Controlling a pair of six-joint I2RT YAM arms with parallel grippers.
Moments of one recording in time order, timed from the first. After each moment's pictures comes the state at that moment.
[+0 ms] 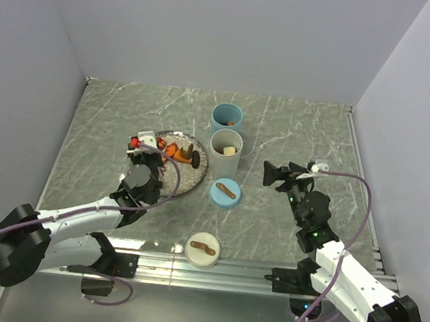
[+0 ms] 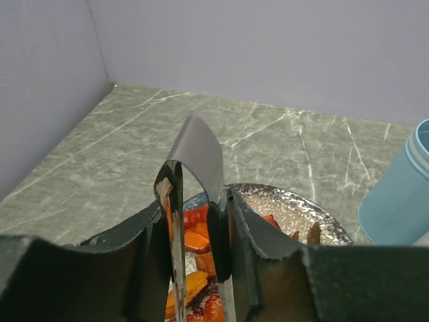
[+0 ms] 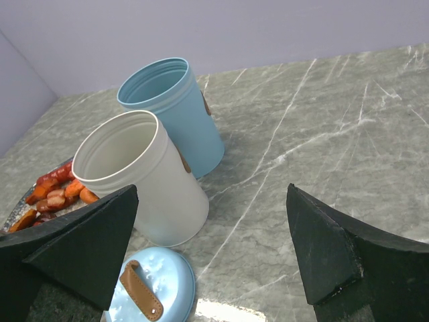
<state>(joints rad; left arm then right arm) -0.77 1.08 0.41 0.85 -1.03 0.10 0.43 0.75 0.22 0.59 0.18 0.31</state>
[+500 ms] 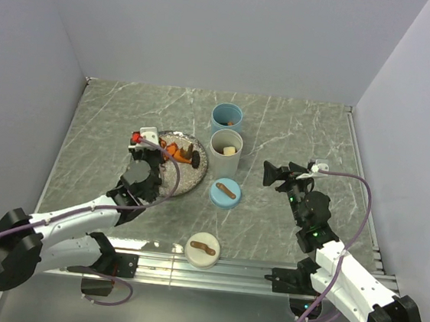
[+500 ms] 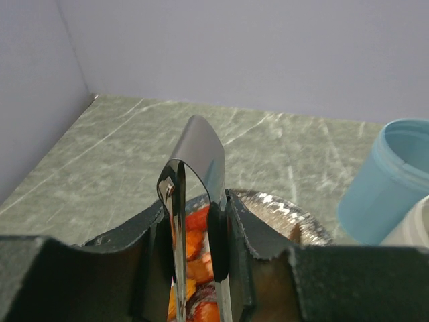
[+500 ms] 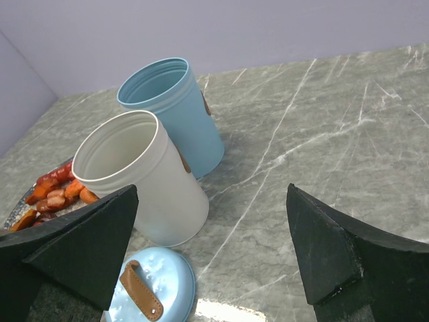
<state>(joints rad) -0.77 1.06 0.45 0.76 -0.96 0.09 0.43 0.75 0.22 0.59 0.18 0.31</state>
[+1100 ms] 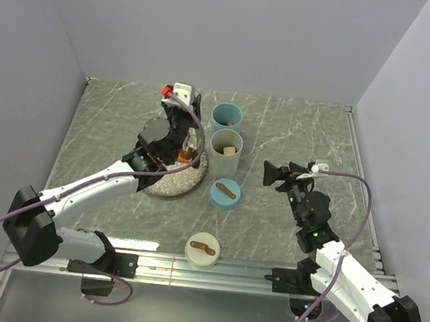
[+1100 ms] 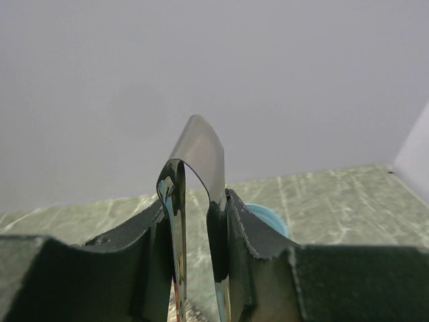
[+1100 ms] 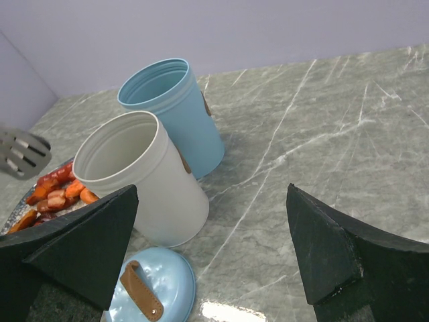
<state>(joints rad) -0.77 1.28 0.99 0.57 -0.57 0.08 0.43 0.75 0.22 0.59 0.18 0.31</state>
